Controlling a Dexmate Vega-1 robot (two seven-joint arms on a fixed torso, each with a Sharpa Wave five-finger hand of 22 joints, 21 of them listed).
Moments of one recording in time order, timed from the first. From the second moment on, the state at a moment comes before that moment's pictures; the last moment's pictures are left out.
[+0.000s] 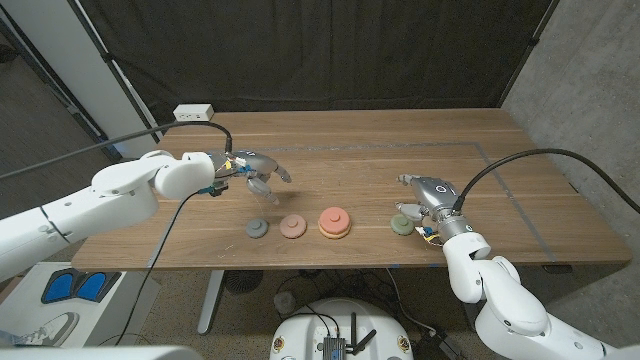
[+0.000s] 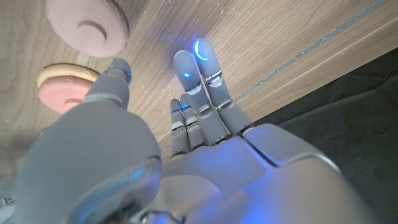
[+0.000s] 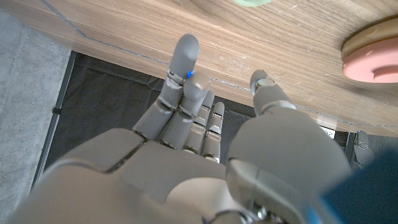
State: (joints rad) left arm 0.90 1.25 0.44 -2.11 0.43 0.02 -0.36; left_hand 0.82 -0.06 0.36 -0.17 0.25 0.41 0.01 0.19 0.21 0.40 -0.08 0.20 0.43 0.99 -0.15 1.35 0.52 0.76 -0.08 1.38 0.21; right arm -1.31 -0.90 -0.61 -2.37 -0.88 -0.84 -0.11; right_hand 0.91 -0.02 0.44 -0.15 0.26 0.44 -0.10 0.27 0.24 0.51 -0.13 0.24 0.54 1.05 -0.18 1.32 1.21 1.00 -0.16 1.34 0.18
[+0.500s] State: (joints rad) left arm 0.90 1.26 0.44 -2.11 0.47 -0.08 -0.43; left_hand 0.83 -0.08 0.35 -0.17 0.25 0.34 0.02 0.18 0.21 0.33 -0.07 0.18 0.43 0.96 -0.14 1.35 0.51 0.74 -0.08 1.38 0.20; right arm -1.29 -0.90 -0.63 -2.37 -0.90 -0.86 -0.08; right_hand 0.91 -0.02 0.44 -0.16 0.26 0.44 -0.10 0.27 0.24 0.51 -0.13 0.24 0.54 1.05 -0.18 1.31 1.21 0.99 -0.15 1.34 0.18
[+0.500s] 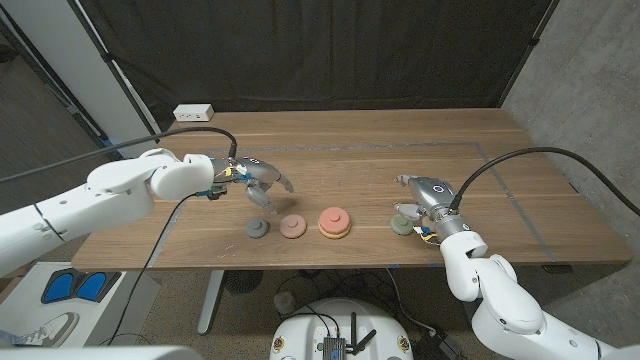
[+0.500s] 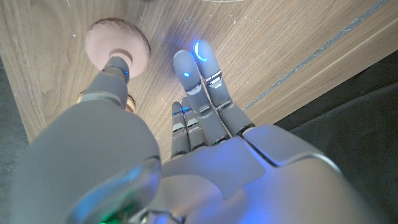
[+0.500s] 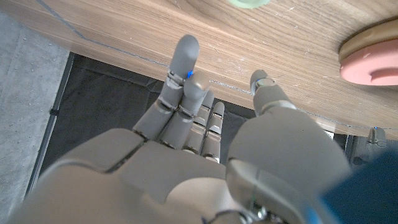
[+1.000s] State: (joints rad) left arm 0.88 1.24 0.45 -2.10 0.51 -0.16 -0.51; left_hand 0.83 -0.08 0.34 -0.16 0.25 0.28 0.02 0.18 0.20 0.27 -0.06 0.18 0.42 0.94 -0.13 1.35 0.51 0.71 -0.07 1.38 0.20; right arm -1.29 -0.89 -0.63 -2.37 -0.91 -0.87 -0.07; right_hand 0.90 -0.02 0.44 -0.16 0.27 0.44 -0.10 0.27 0.24 0.51 -0.13 0.24 0.55 1.04 -0.17 1.31 1.20 0.99 -0.15 1.34 0.18
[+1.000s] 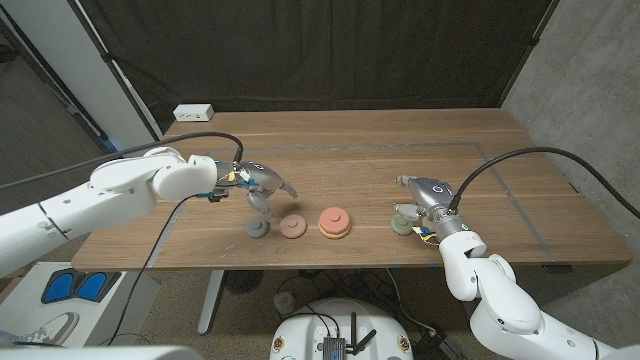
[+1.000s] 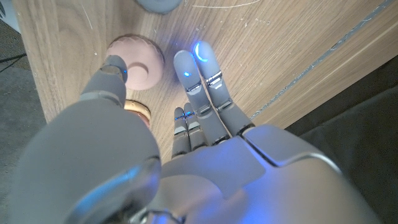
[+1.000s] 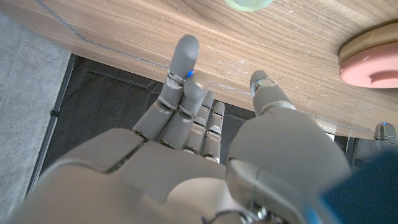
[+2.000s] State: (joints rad) left arm 0.90 1.19 0.47 -2.06 0.60 -0.26 -0.46; left_hand 0.84 -0.09 0.33 -0.17 0.26 0.26 0.02 0.19 0.20 0.26 -0.07 0.20 0.41 0.93 -0.13 1.35 0.50 0.71 -0.07 1.40 0.20; right arm -1.28 -0.88 -0.65 -2.37 -0.92 -0.88 -0.06; right_hand 0.90 -0.02 0.44 -0.16 0.27 0.45 -0.11 0.27 0.24 0.51 -0.13 0.24 0.56 1.04 -0.17 1.30 1.20 0.99 -0.15 1.34 0.18
